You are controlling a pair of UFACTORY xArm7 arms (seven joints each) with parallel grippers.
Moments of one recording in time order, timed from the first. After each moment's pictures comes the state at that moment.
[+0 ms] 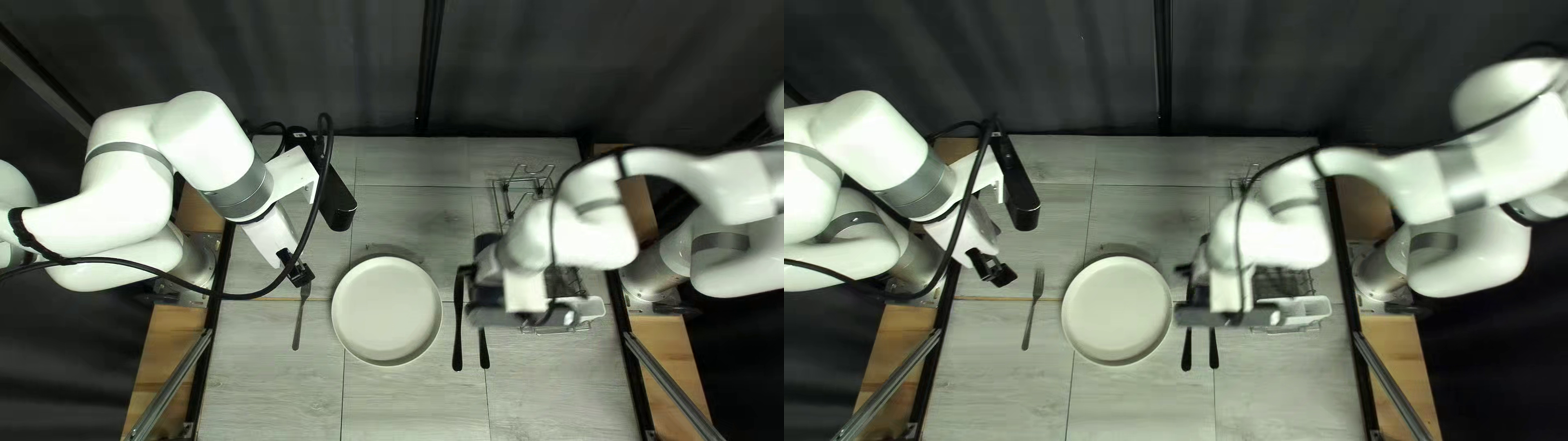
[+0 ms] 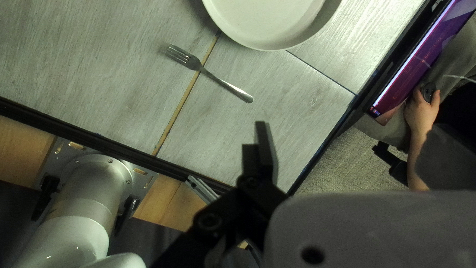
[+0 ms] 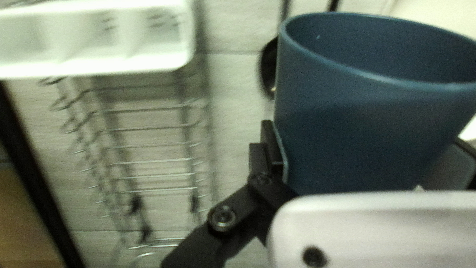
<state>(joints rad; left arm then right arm) -2.34 0.81 2.54 0.96 -0.59 1.54 -0.28 -0.24 0.12 0.54 1.03 -0.26 0.90 -1.25</state>
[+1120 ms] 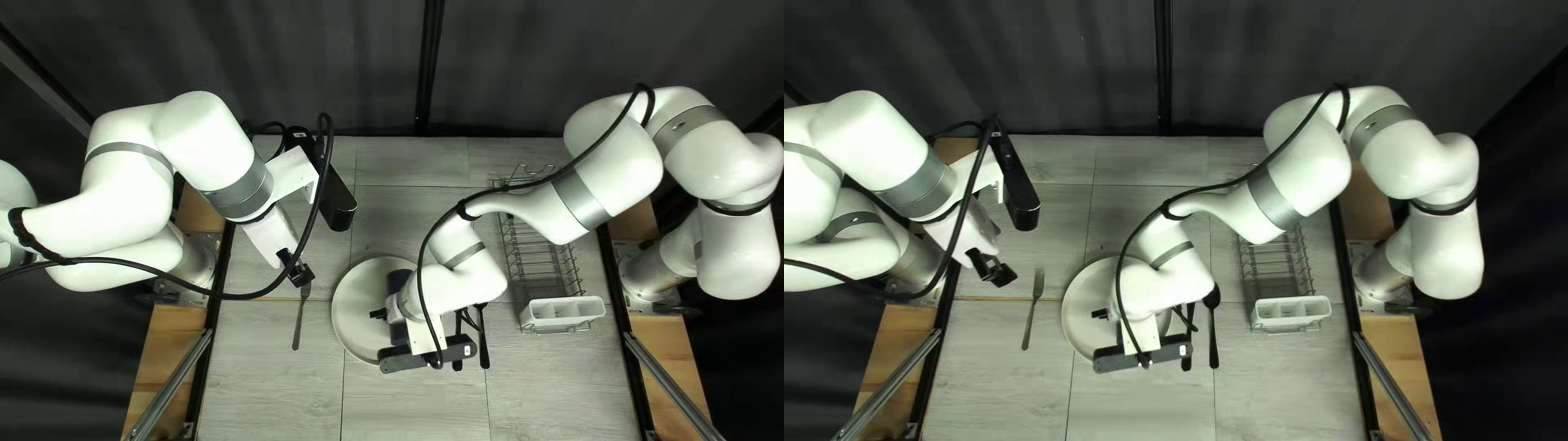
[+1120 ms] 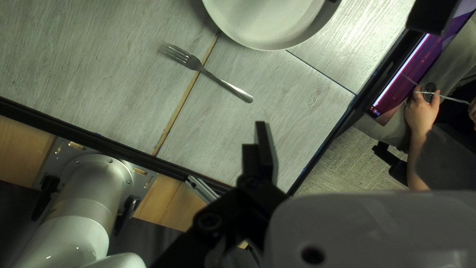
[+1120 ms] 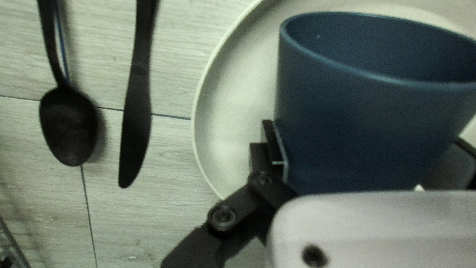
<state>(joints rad) -2.34 0.81 2.54 0.96 -0.59 1.54 -0.28 -0.19 0.54 0.45 1.30 -0.48 0.79 -1.26</state>
